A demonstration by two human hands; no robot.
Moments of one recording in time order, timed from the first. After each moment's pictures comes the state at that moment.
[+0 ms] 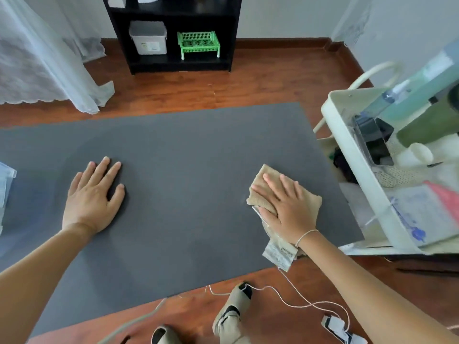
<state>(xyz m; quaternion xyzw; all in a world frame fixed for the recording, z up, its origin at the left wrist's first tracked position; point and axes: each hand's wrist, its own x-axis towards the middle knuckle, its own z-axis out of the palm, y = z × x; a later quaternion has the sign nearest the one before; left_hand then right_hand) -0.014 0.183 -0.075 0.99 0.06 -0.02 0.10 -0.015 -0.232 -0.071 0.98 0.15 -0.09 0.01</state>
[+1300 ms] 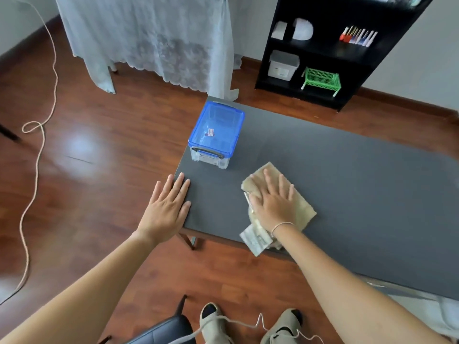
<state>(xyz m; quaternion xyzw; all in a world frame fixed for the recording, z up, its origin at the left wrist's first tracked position) -0.246 0.376 -0.077 0.98 0.12 -0.04 0.12 -0.103 0.147 -0.070 0.97 0.22 -0.13 -0.03</state>
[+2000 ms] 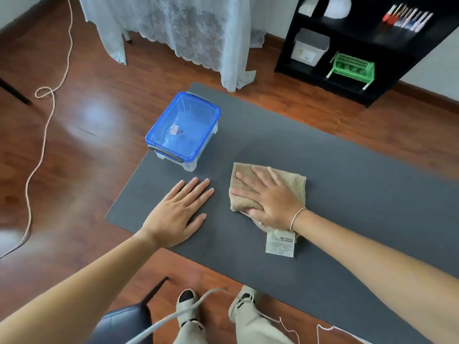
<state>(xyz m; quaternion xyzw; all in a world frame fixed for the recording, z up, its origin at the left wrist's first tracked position) -0.174 0.288 -0.071 0.99 0.03 -0.08 0.09 0.018 0.087 -0.075 0.78 0.62 -0.10 0.03</state>
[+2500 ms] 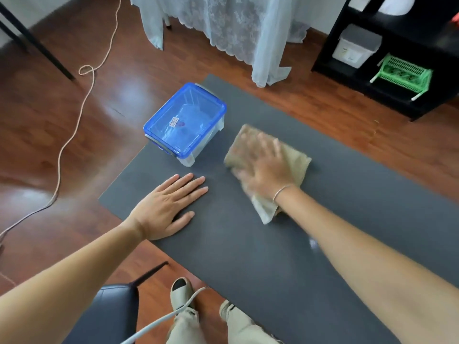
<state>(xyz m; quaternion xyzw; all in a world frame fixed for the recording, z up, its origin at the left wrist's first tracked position) -0.171 0.284 -0.069 0.99 0.07 -0.10 0.09 0.072 0.149 -0.078 0.83 0.55 -0.10 -0.03</state>
